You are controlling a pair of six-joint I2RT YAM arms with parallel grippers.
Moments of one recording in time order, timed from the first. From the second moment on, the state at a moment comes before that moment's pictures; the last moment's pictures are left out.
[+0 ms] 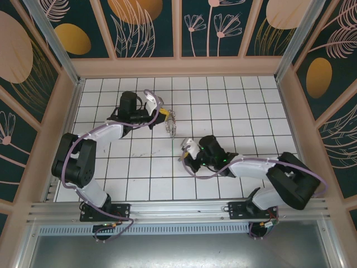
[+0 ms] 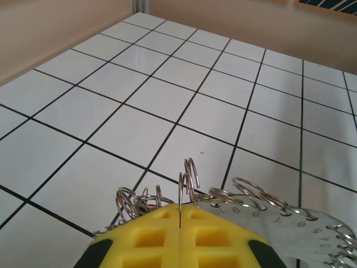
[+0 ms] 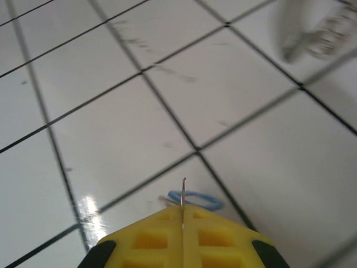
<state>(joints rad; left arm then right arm) -0.33 1.67 0.98 0.19 0.83 0.25 0.80 1.36 0.46 0.27 -0.28 -0.03</state>
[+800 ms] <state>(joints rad) -0.40 1.53 0.89 0.08 0.87 0.34 0.37 1.23 0.67 -0.36 -0.32 0.42</state>
